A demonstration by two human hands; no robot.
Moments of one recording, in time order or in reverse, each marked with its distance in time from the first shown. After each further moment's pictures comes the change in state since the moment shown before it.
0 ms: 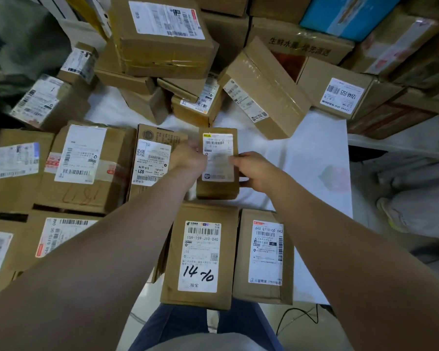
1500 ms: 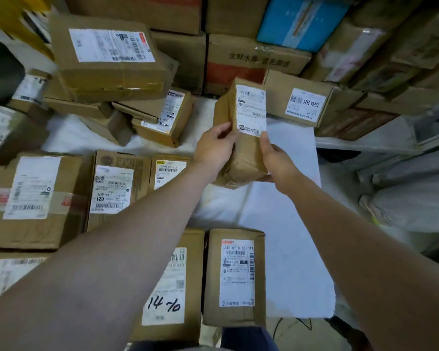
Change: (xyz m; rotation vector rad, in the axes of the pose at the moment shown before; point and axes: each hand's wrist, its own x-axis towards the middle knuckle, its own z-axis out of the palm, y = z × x) left_hand -0.019 0.110 0.082 -0.317 -0.202 0.216; right_hand -0.015 -0.018 -0.118 0.094 0.289 -0.103
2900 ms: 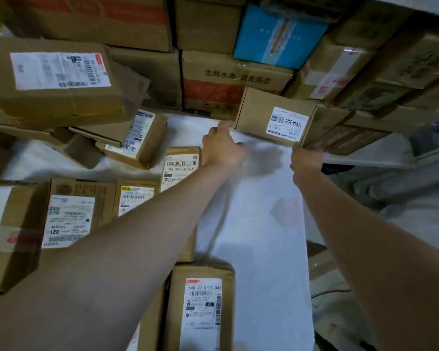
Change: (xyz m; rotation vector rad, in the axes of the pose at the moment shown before) left_hand 0.064 0.038 0.085 0.472 0.079 0.170; right_hand 0.132 -0.002 -0.115 0.157 0.471 -0.012
